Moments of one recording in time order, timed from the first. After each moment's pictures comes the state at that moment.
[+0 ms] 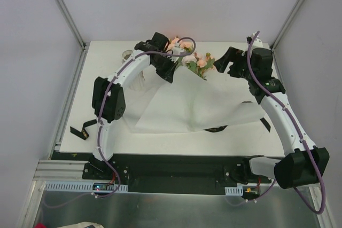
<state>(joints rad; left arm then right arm) -0.46 2.18 2.02 -0.96 0.53 0.26 0.20 1.24 1.17 -0.31 -0.20 0.43</state>
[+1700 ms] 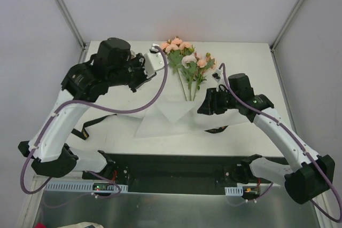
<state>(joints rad) -0.76 1.31 1.94 -1.21 0.15 0.49 0.42 1.14 0.96 -0.63 -0.49 0.32</state>
